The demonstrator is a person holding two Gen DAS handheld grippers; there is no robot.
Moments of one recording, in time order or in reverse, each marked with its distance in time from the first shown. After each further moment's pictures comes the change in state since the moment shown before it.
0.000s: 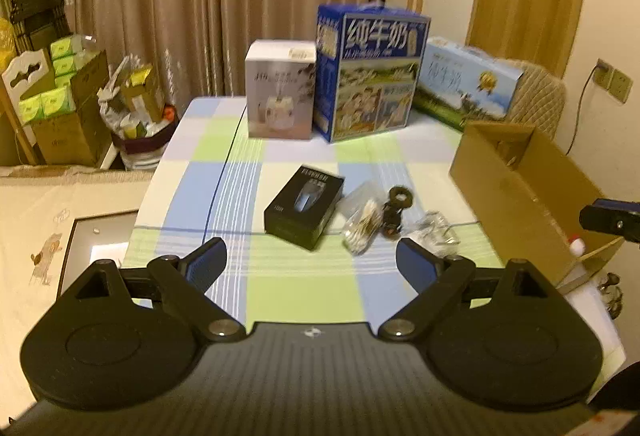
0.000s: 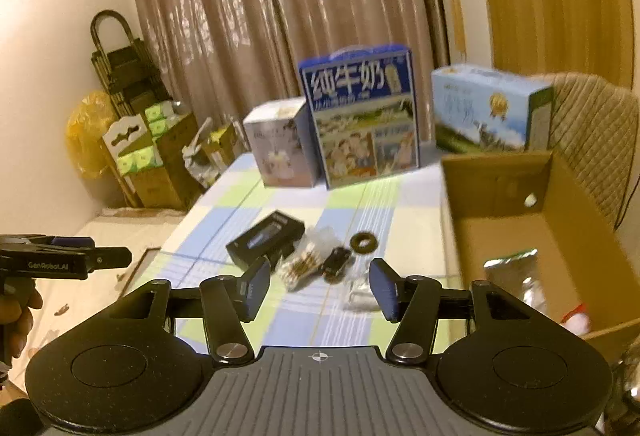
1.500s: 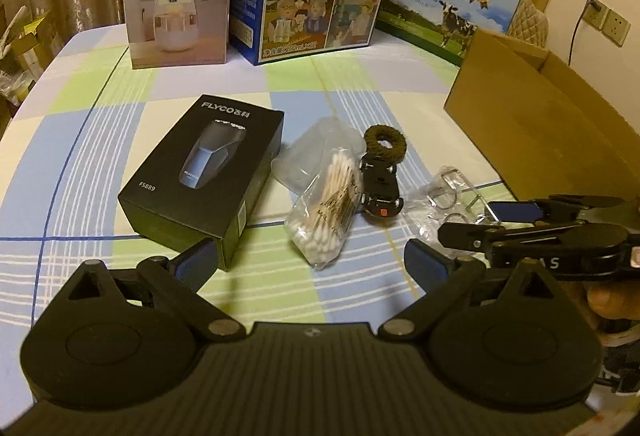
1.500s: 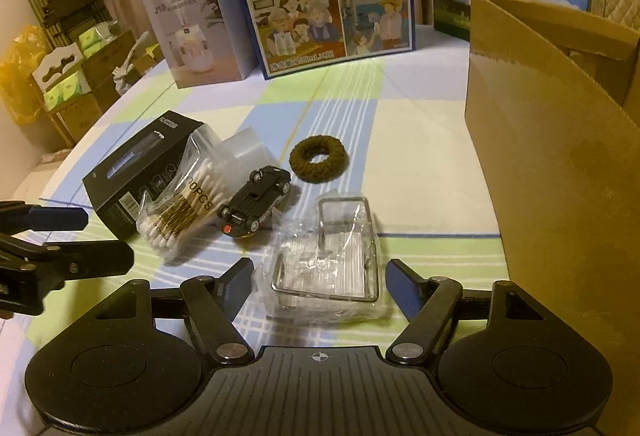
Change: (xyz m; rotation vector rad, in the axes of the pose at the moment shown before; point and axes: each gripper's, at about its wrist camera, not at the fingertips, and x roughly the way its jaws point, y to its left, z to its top) left arm 0.234 -0.026 -0.017 0.064 0.155 -0.206; right arm 0.242 -0.073 -0.050 0.029 0.230 -0.096
